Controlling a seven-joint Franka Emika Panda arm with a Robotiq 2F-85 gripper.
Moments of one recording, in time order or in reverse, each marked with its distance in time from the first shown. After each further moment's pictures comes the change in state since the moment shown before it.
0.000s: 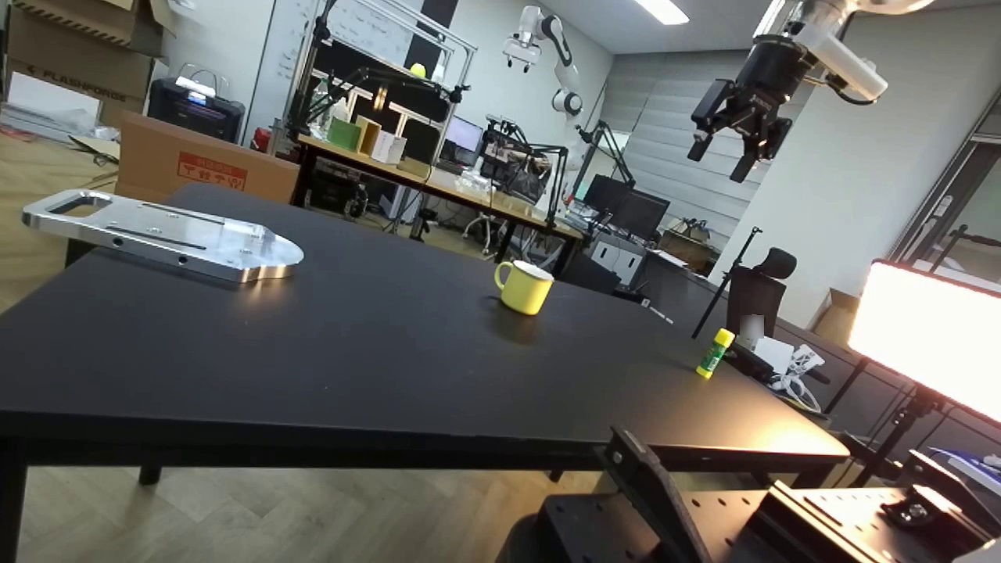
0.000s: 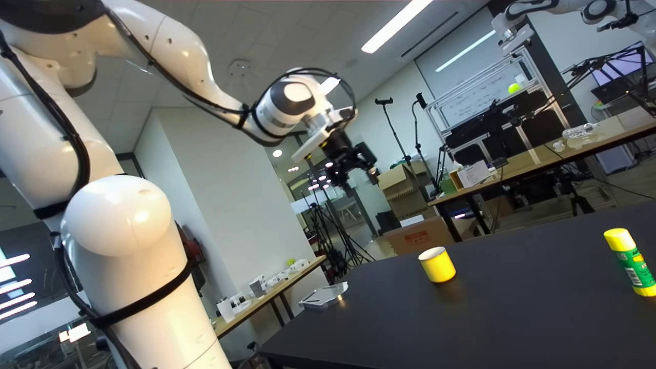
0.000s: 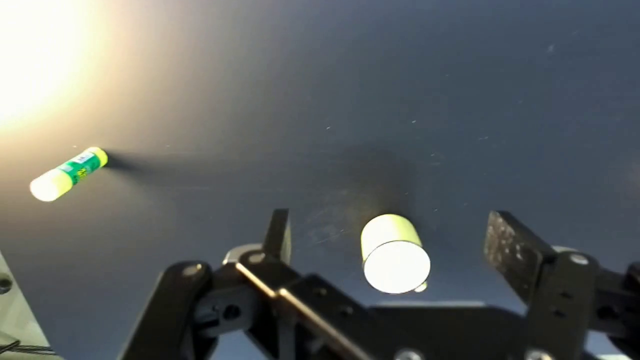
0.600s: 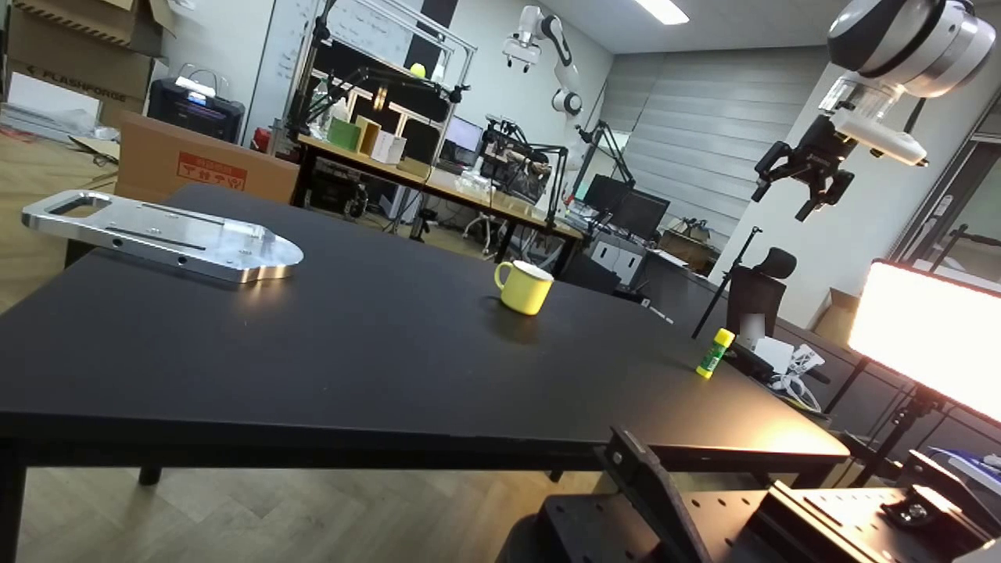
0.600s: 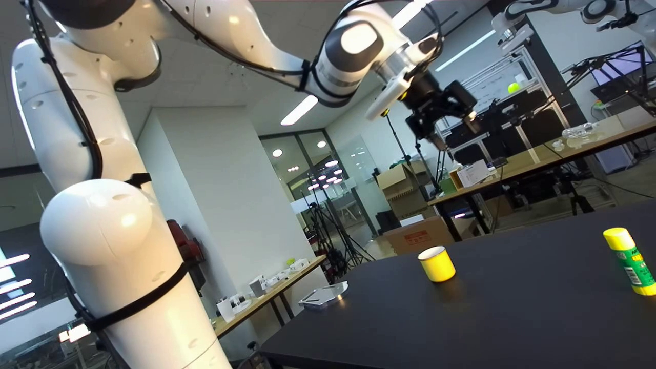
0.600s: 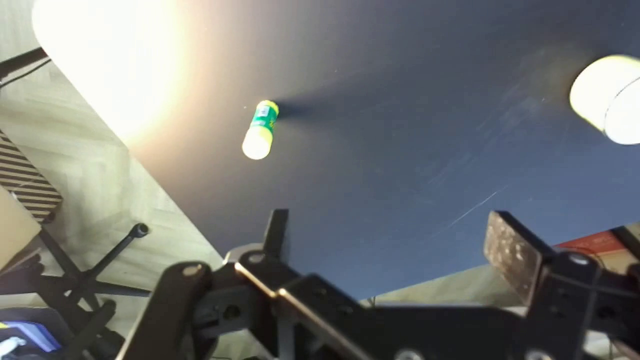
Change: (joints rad) arm -0.187 0.255 -0.217 0.250 0.078 0.149 -0.076
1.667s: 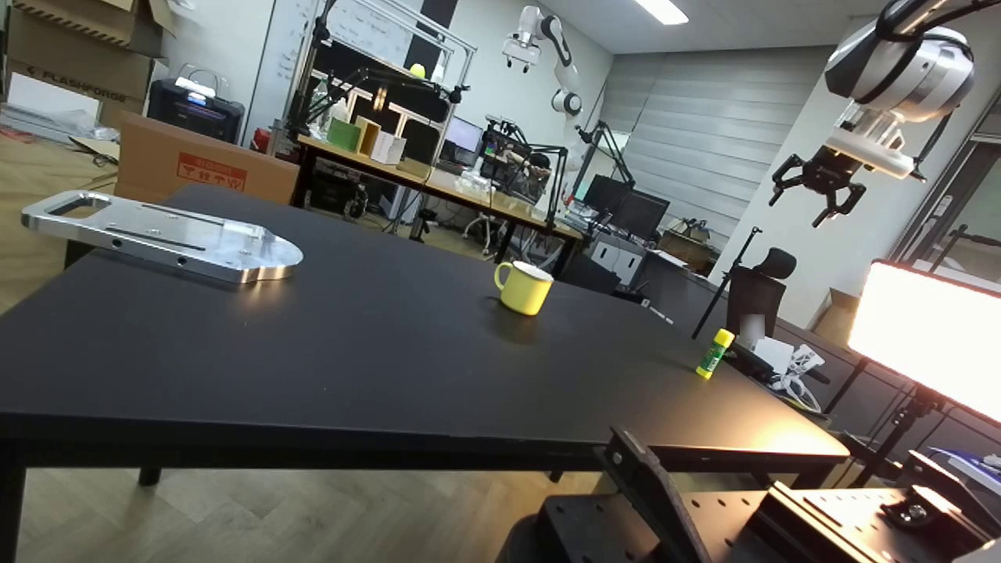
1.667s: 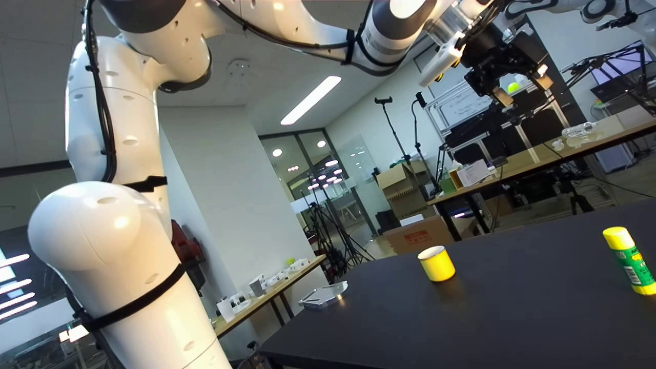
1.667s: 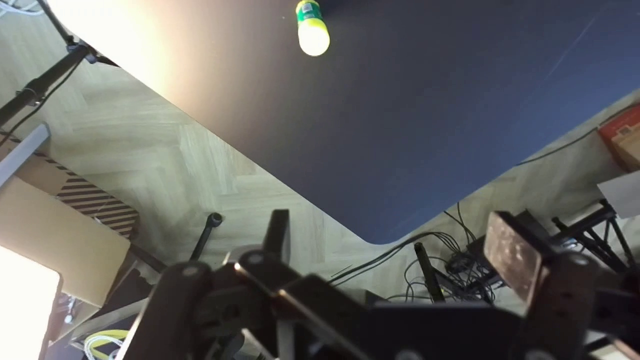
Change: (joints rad) arm -0.095 0.250 -0.043 0.332 0.152 -0.005 0.124
